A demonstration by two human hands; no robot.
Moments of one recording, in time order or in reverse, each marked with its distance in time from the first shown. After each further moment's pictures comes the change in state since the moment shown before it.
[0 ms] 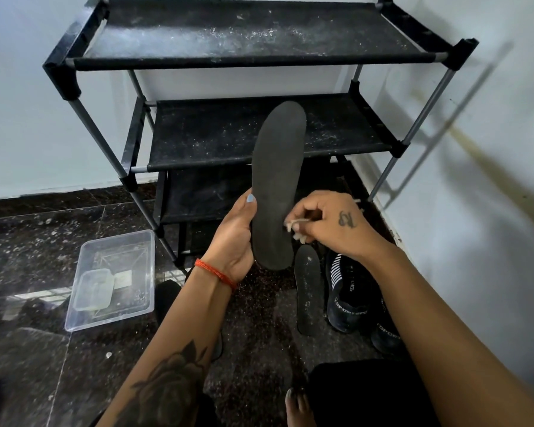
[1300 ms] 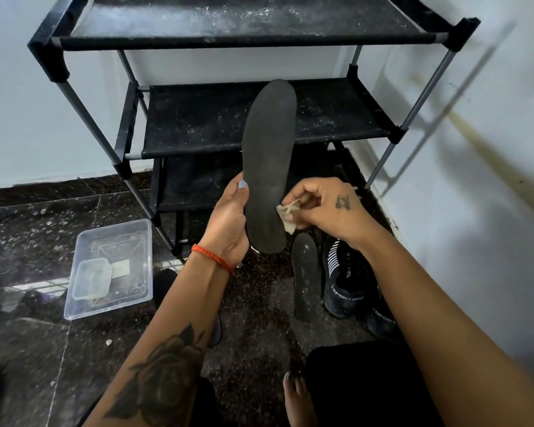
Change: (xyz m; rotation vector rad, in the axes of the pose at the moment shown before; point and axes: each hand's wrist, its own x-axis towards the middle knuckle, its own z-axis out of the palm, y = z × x) left_hand 0.001 0.000 0.001 0.013 0.127 0.019; right_hand -0.003 -0.001 0.002 0.166 -0.003 0.092
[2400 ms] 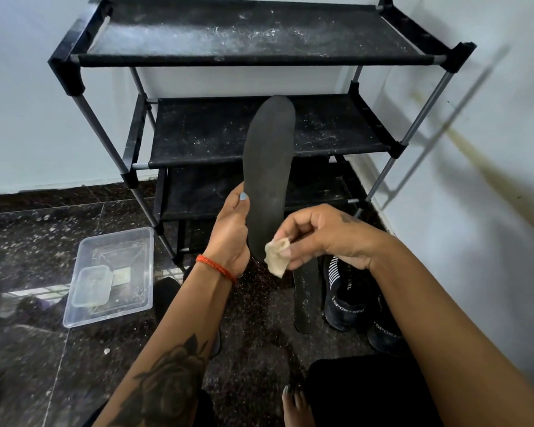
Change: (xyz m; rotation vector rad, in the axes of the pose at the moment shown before) left_hand -0.003 0.004 0.000 -0.050 0.054 0.005; right_hand -0.014 -0.015 -0.005 0.270 -0.471 0.156
